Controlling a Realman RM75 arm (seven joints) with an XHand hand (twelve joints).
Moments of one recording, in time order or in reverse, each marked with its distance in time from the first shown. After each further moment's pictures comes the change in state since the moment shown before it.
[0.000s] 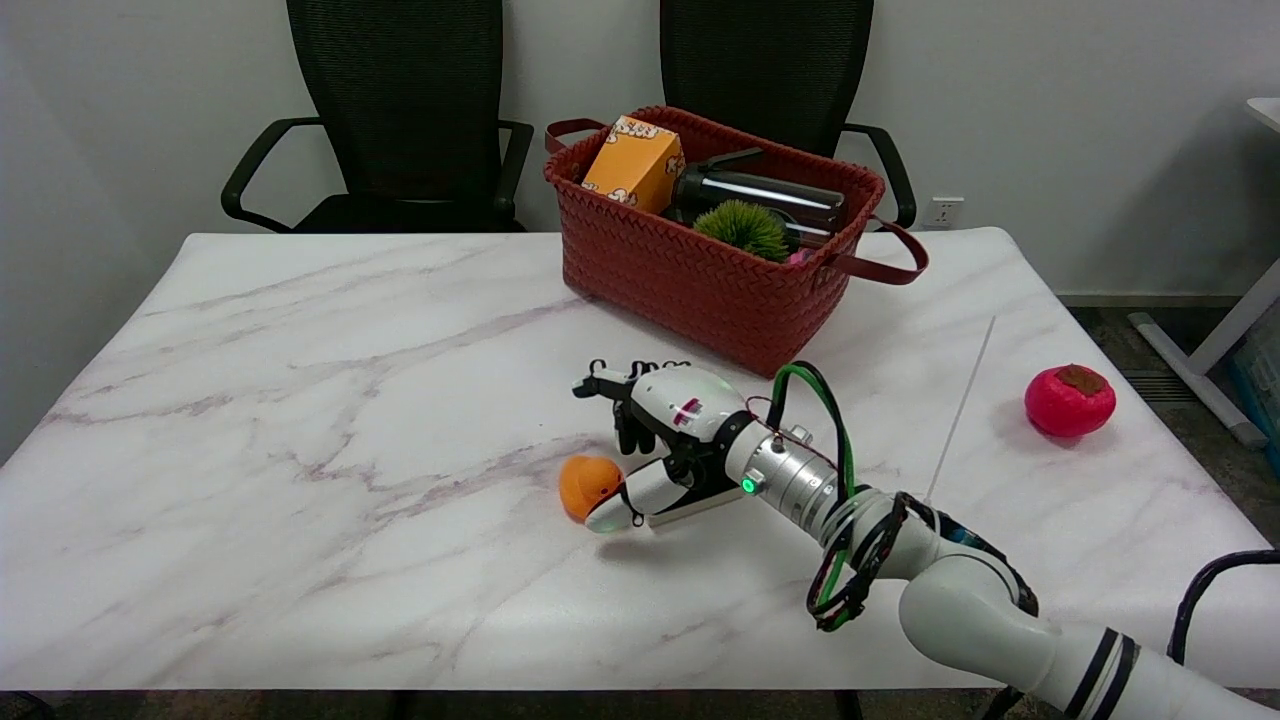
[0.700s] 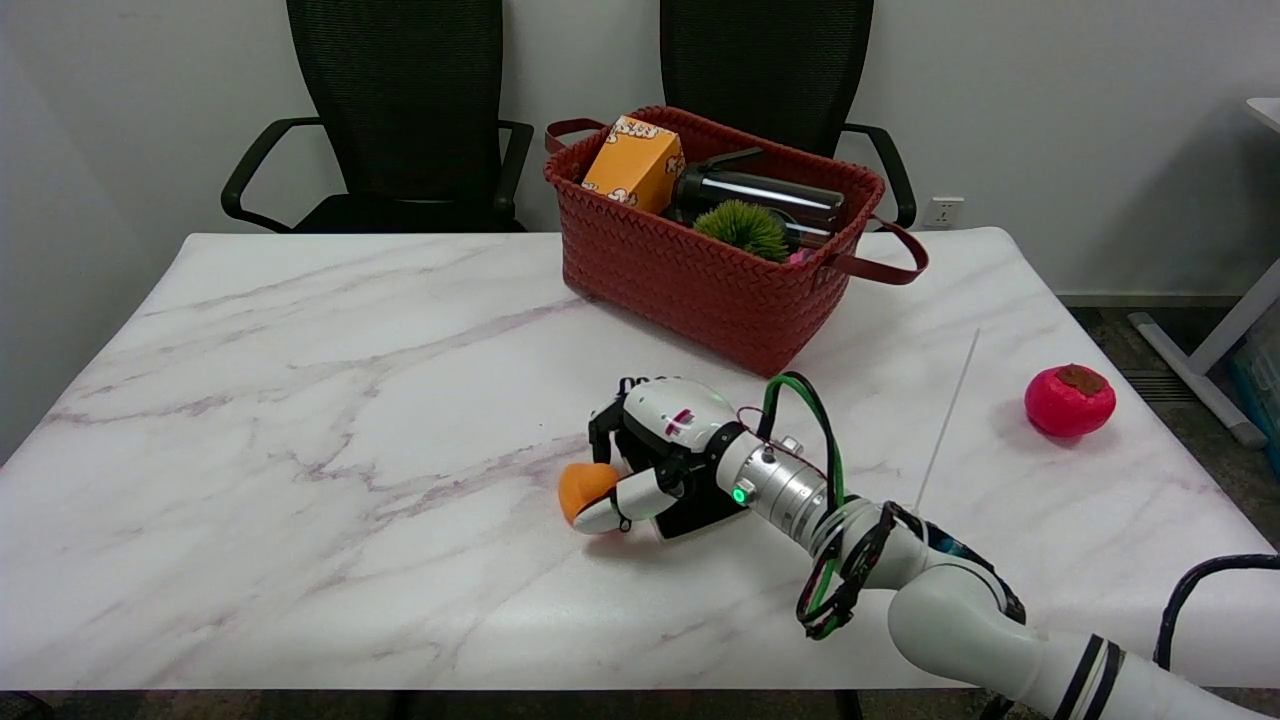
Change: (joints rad) arm 0.007 -0.021 -0.028 -0.031 0.015 0.017 0.002
